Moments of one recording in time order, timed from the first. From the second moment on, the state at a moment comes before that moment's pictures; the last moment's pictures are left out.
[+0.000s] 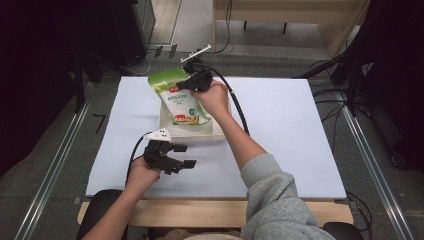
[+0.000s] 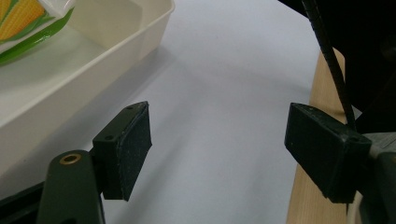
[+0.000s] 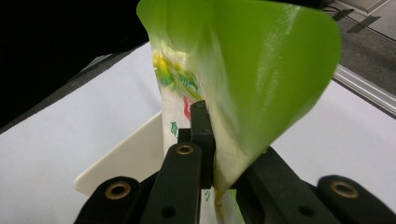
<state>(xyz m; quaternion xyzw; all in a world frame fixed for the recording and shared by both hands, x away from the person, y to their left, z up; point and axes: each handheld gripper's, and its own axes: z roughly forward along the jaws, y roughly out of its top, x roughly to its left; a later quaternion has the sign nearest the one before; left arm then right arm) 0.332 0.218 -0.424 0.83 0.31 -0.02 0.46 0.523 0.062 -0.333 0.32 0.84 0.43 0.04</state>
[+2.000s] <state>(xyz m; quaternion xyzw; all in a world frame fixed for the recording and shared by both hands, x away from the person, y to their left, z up) 0.332 0.217 -0.425 0.83 0.31 -0.02 0.46 0.476 -0.068 -0.349 0.34 0.83 0.44 0.04</state>
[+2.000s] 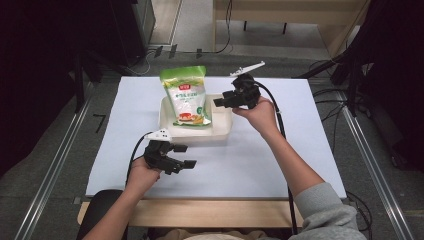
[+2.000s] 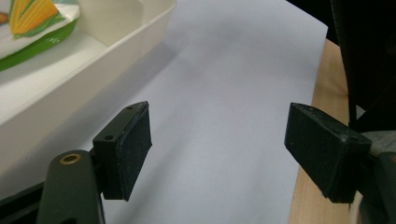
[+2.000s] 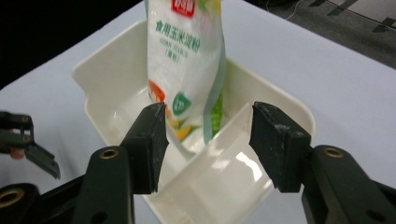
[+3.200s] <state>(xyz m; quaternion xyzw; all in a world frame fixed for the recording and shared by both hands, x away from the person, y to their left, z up) 0.331 0.217 -0.424 0.84 0.30 -0.02 0.46 0.388 -0.139 -0.428 0.35 0.83 0.42 0.04</state>
